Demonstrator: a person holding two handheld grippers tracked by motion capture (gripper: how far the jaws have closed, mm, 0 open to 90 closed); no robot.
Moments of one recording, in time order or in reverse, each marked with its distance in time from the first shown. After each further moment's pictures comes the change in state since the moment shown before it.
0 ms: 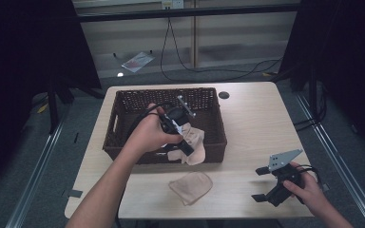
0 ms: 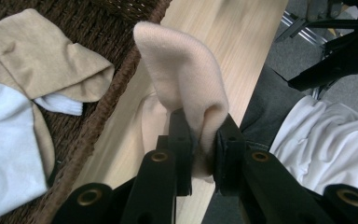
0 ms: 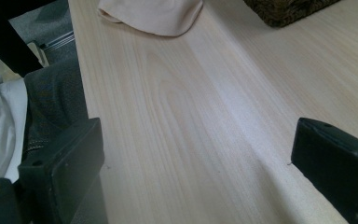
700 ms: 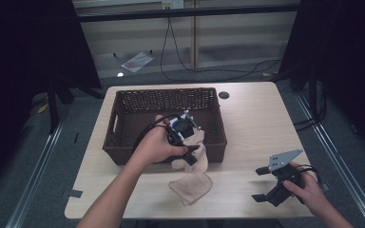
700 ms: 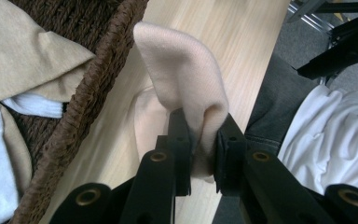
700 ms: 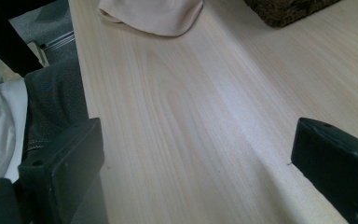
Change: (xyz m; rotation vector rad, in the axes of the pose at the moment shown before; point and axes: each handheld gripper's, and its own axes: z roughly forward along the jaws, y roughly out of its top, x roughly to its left) left arm -0.002 -0.008 0.032 0.024 -0.001 0.028; right arm 0.000 0.000 0.000 0.002 -0.001 -0.002
